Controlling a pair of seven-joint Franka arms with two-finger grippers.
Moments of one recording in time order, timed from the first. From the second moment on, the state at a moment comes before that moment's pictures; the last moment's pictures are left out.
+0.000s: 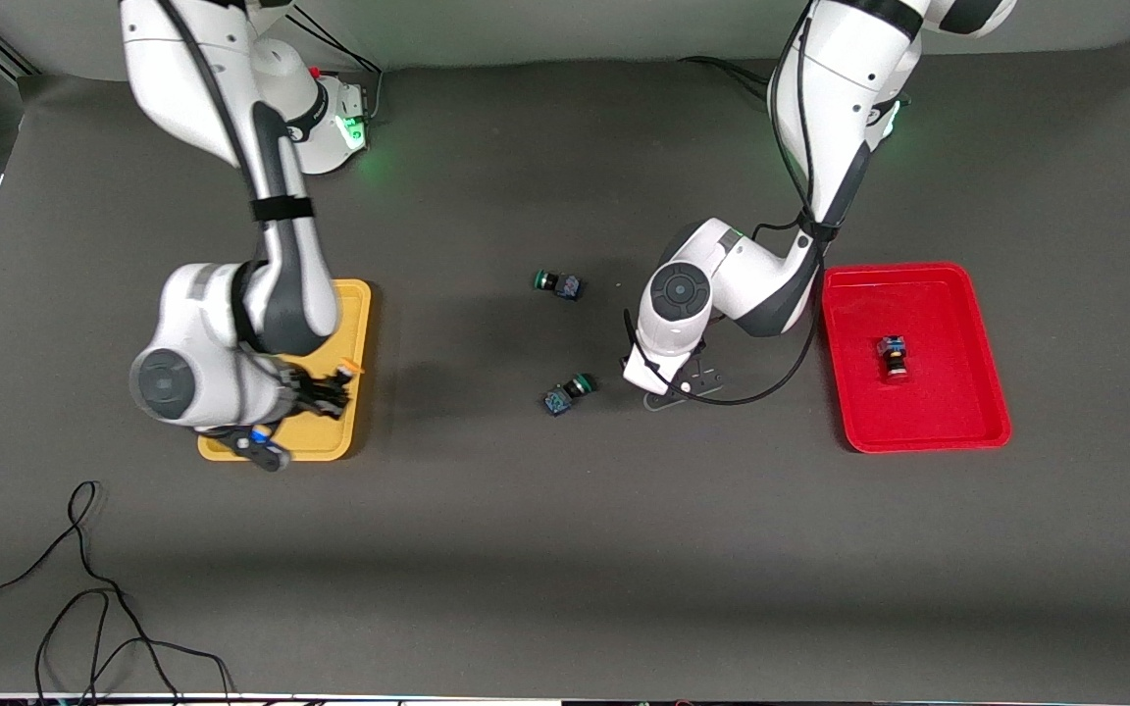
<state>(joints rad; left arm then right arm) -0.57 0.61 -0.09 -1.83 0.02 2.39 -1.00 0.82 0.58 -0.75 -1.78 0.47 1.89 0.37</state>
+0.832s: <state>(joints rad) -0.11 0.21 -0.06 -1.89 0.03 1.85 -0.23 0.81 0.63 -0.75 -1.86 0.48 2.02 0.27</state>
